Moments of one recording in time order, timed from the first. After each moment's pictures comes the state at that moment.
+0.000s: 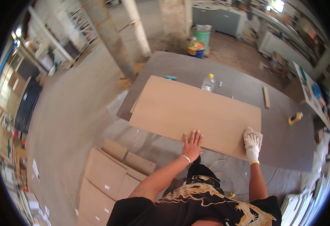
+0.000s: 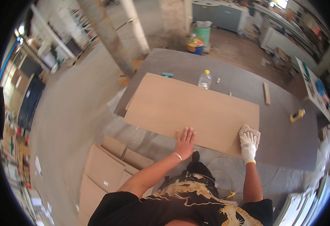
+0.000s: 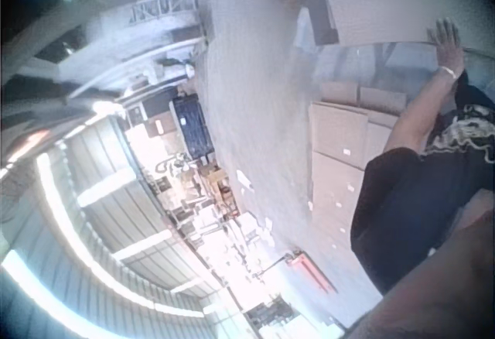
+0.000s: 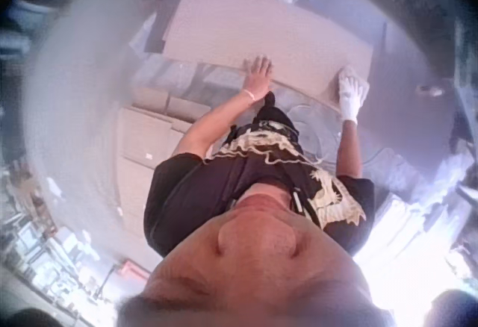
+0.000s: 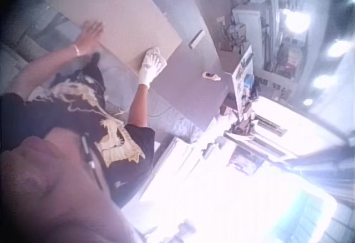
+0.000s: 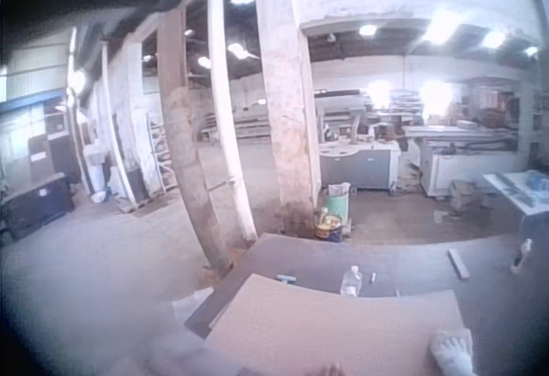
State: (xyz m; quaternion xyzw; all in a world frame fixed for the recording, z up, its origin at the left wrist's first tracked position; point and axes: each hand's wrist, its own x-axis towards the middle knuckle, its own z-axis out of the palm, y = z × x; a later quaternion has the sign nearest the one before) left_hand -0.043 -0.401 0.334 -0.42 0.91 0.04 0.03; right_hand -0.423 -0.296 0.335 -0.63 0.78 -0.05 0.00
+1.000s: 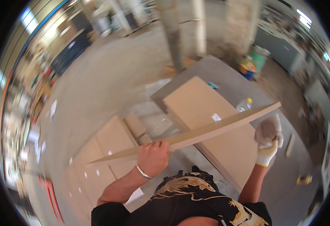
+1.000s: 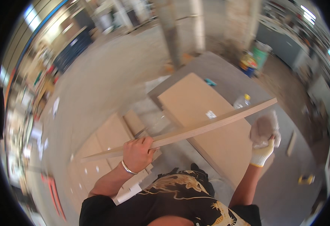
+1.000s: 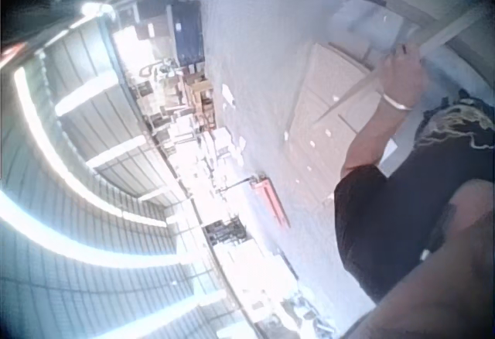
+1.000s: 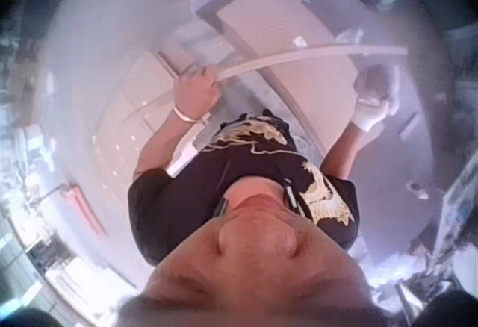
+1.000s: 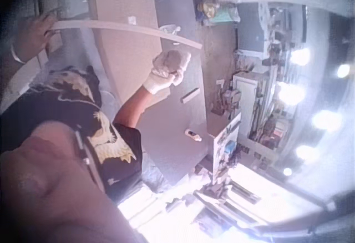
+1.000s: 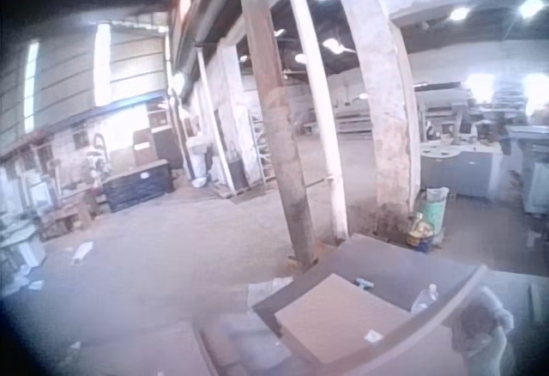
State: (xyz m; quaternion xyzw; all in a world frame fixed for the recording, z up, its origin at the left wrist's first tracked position) left_hand 0.062 -0.336 0.620 -0.67 0.73 -0.02 -0.14; right_hand -0.402 -0.508 0.418 -0.22 0.20 -0.77 0.57
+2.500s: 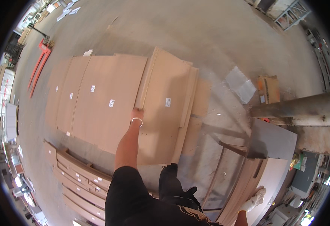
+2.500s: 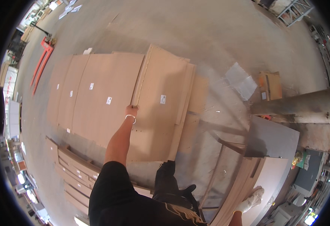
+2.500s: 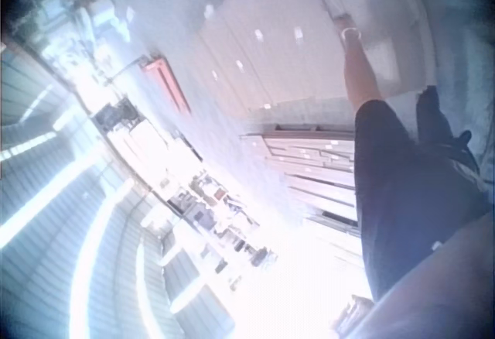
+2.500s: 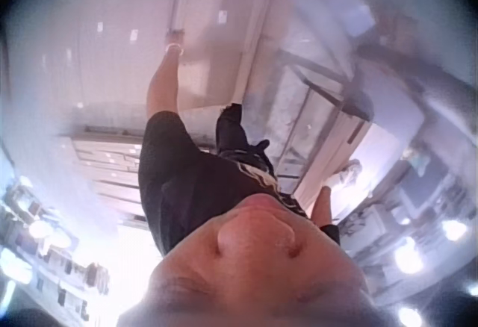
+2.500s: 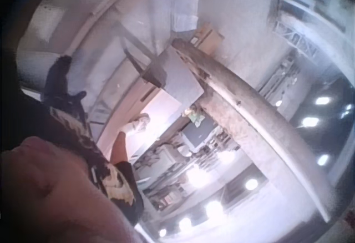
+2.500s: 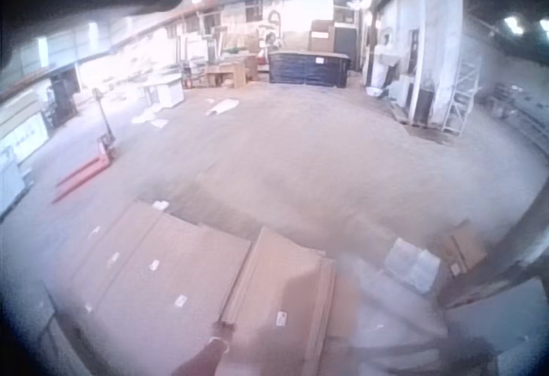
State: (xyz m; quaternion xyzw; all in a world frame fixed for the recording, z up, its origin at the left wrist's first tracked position) left_hand 0.652 -0.072 0.076 -0.90 -0.18 0.15 -0.37; right_hand 0.020 -0.510 0.370 -0.66 0.62 -0.31 0.29
